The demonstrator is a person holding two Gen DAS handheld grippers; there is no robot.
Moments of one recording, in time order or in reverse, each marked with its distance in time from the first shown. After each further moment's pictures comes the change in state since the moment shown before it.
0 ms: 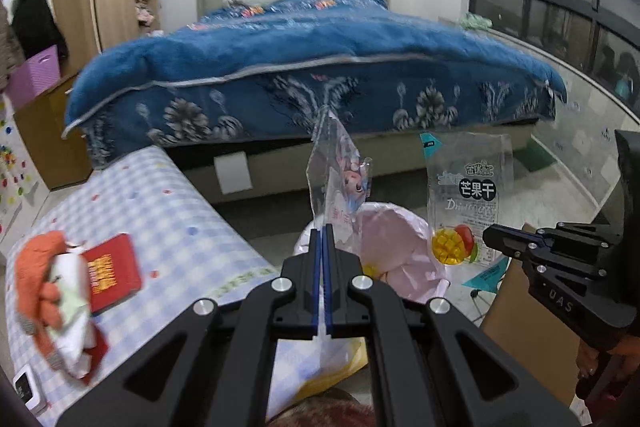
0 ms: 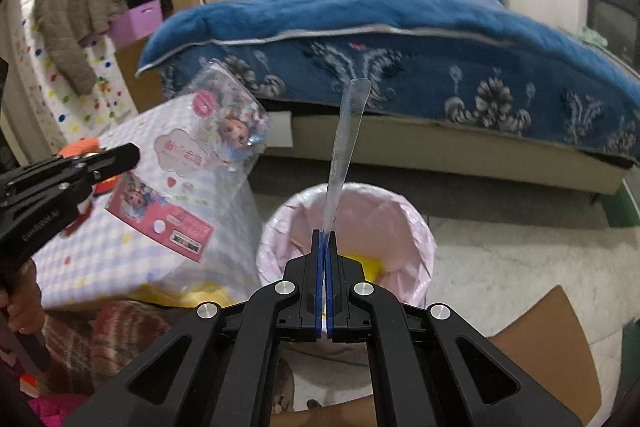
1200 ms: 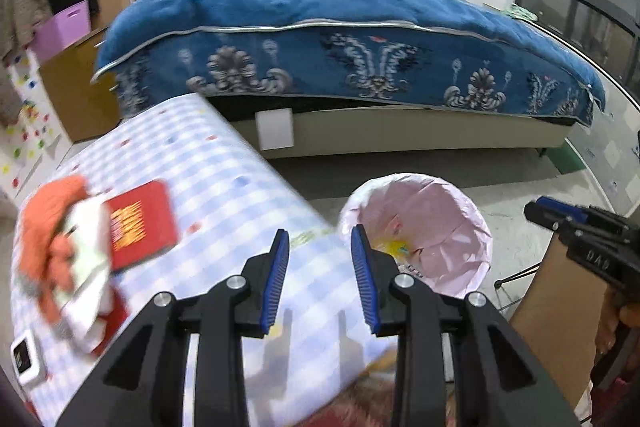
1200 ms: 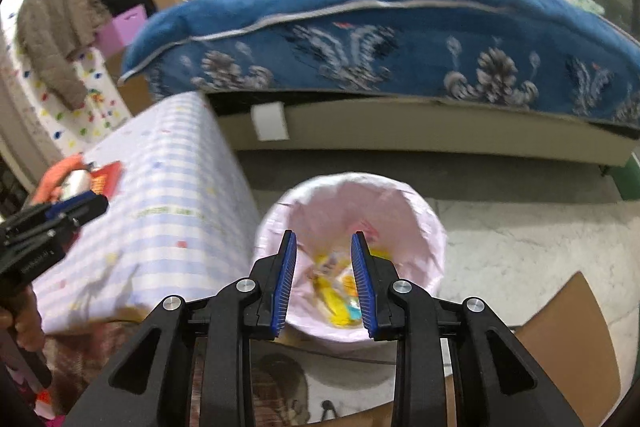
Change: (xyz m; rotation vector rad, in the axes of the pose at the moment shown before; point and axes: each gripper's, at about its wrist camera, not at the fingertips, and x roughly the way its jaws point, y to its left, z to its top) left arm 0.000 0.058 -0.024 -0.125 0.107 0.106; right arm 0.022 -0.007 0.011 0.066 0.034 0.046
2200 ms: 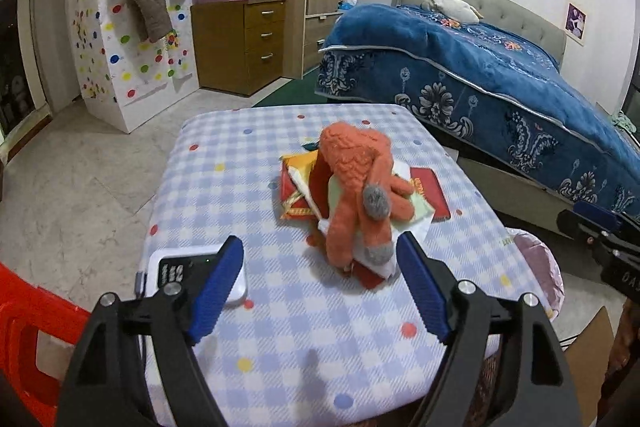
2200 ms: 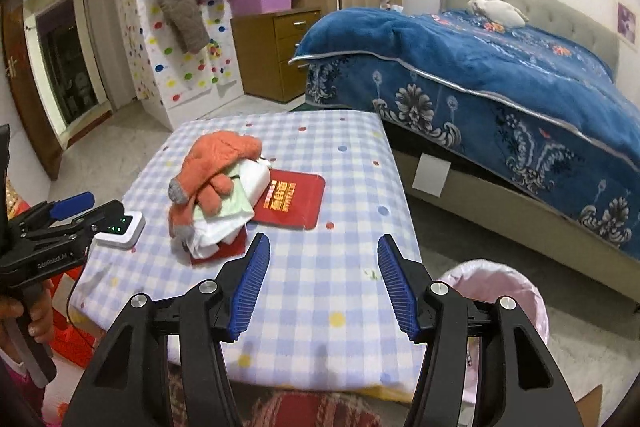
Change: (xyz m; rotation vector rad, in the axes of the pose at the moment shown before) left arm -0.110 0.200 -0.063 -0.369 -0.091 0.289; right arm -0.009 0.231 0.025 -0.383 -0.052 0.214
